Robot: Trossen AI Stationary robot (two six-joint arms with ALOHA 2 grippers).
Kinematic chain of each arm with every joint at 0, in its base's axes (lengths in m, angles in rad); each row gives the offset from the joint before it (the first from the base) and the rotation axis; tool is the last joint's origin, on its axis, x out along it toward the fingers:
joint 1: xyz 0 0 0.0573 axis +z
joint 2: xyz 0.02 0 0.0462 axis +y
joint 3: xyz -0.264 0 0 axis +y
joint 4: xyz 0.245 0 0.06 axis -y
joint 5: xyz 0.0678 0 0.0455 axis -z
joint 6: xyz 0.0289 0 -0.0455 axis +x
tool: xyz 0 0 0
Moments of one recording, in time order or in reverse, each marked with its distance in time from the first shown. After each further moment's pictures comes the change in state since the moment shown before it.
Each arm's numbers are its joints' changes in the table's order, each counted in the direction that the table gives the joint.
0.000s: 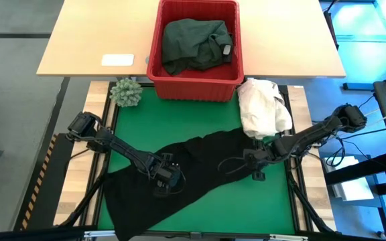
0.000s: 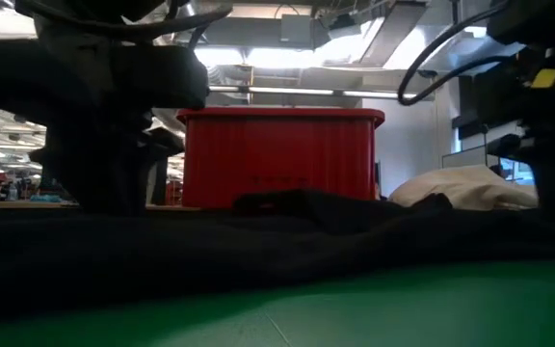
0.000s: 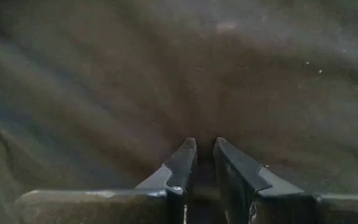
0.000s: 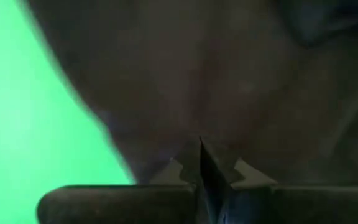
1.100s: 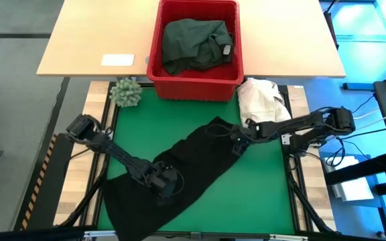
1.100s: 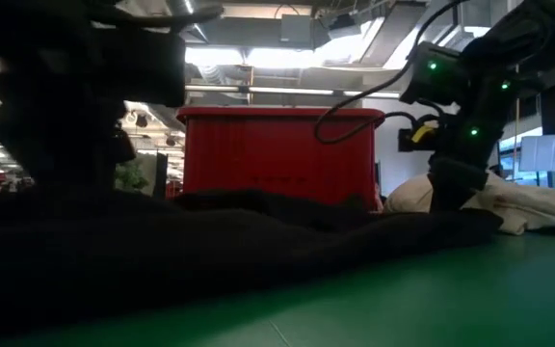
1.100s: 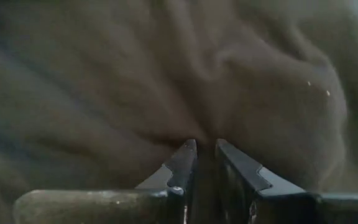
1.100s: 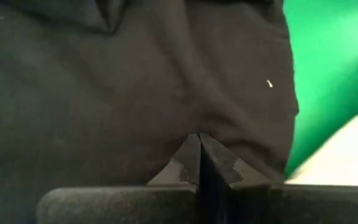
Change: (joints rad) left arm -0.081 0.002 0.002 0.084 -0.067 -0.472; right arm -0.430 0.190 0.000 0.287 0.207 -0.097
